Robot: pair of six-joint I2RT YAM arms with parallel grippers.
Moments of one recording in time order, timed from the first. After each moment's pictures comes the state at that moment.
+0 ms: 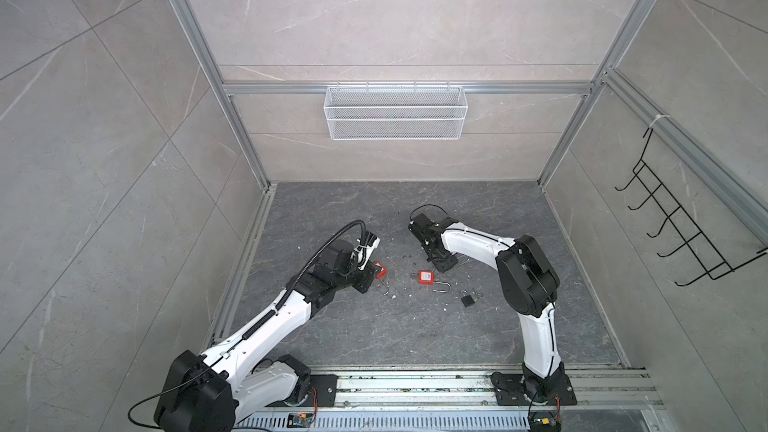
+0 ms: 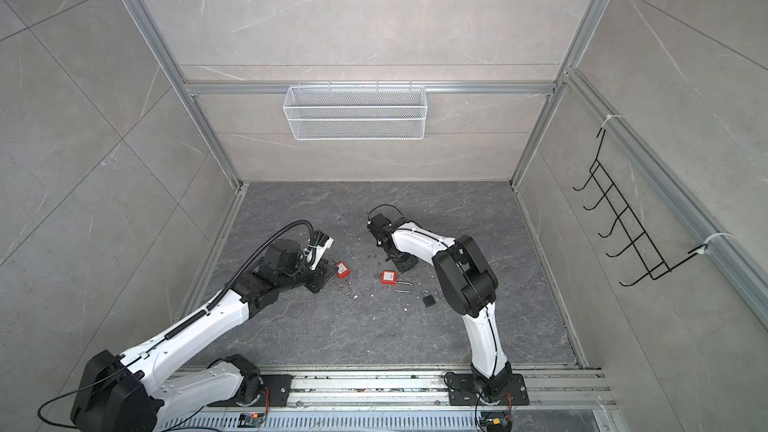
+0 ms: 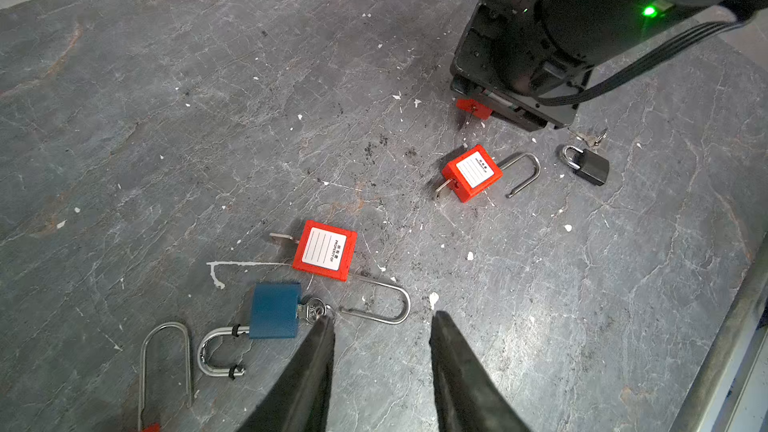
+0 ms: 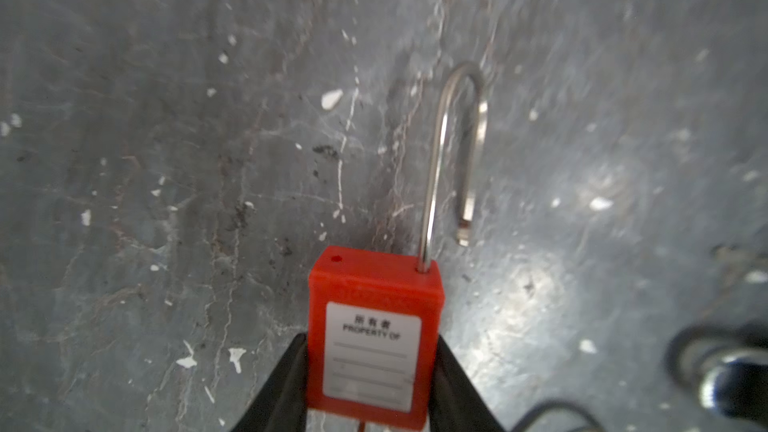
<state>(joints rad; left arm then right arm) -0.56 1.10 0.72 -0.30 0.19 0.02 0.63 2.08 1.54 -0.92 0.41 1.60</state>
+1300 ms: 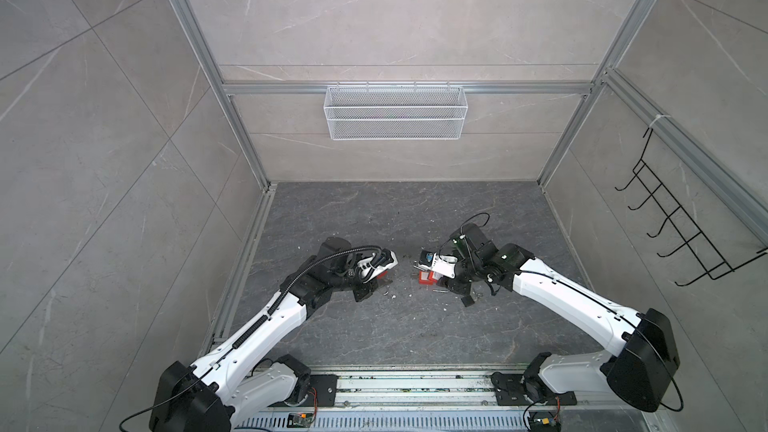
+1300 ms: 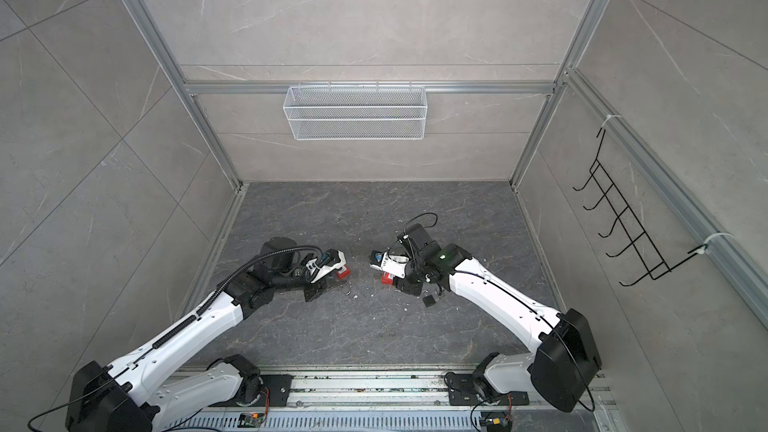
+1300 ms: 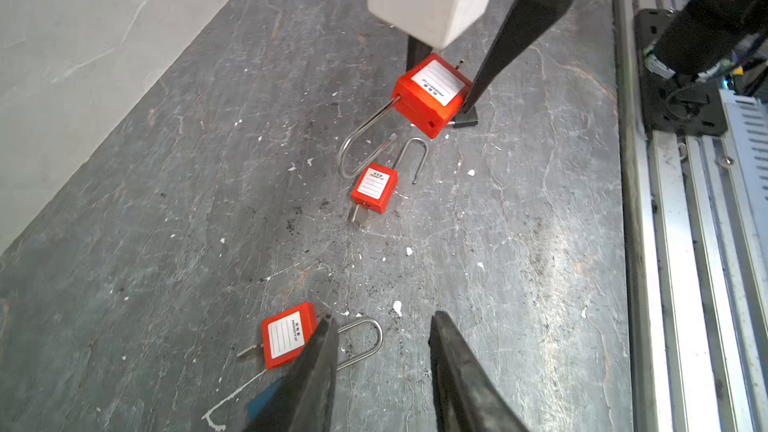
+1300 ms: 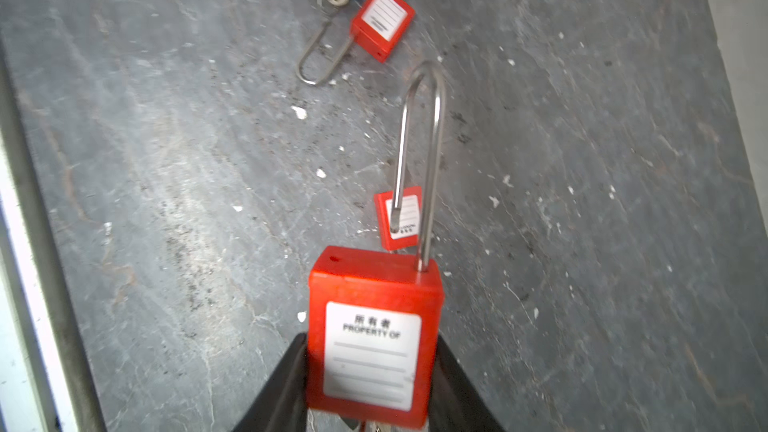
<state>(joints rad) -0.59 1.05 0.76 -0.38 0.51 0.59 0.68 1.34 1.08 -0.77 -0.17 -0.67</state>
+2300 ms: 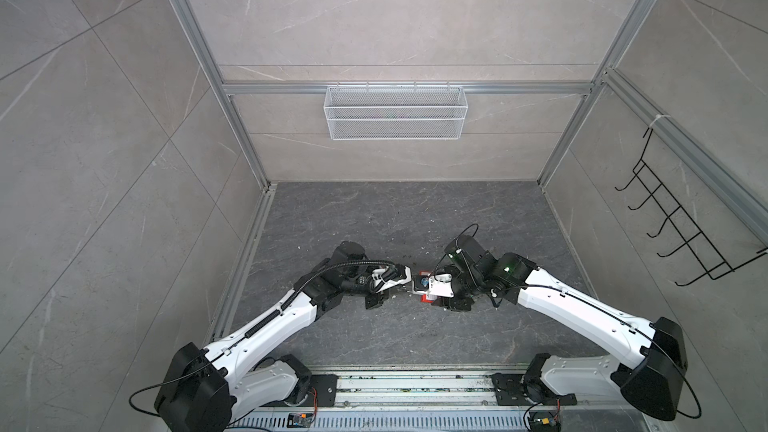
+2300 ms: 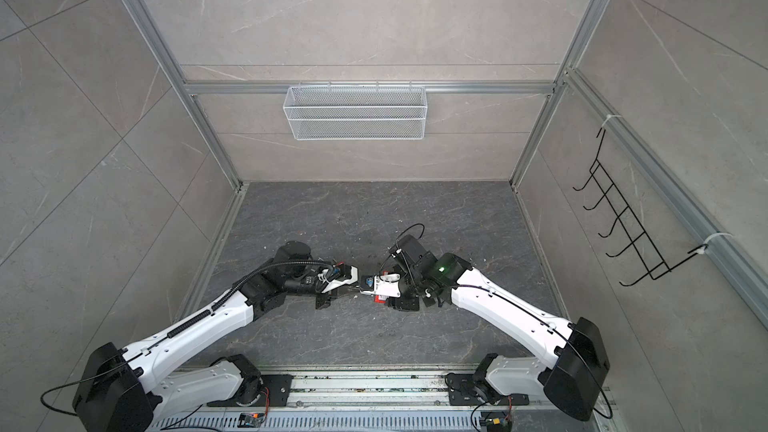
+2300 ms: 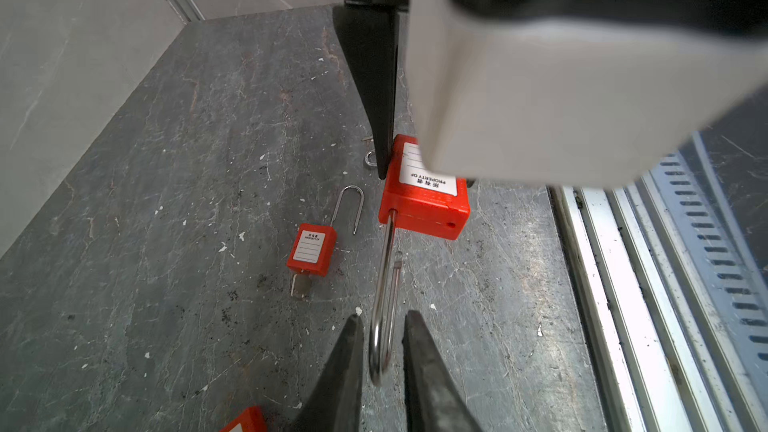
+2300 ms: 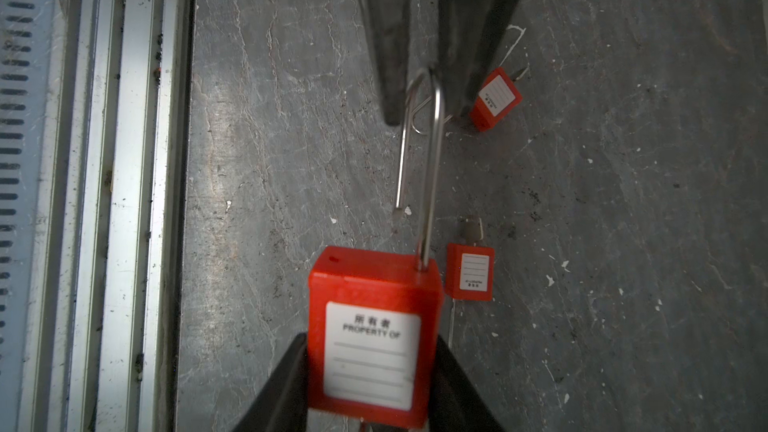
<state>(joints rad) -0.67 1.13 0.74 -0.28 0.65 0.64 0.80 1.28 1.08 -0.84 -0.24 -0.77</state>
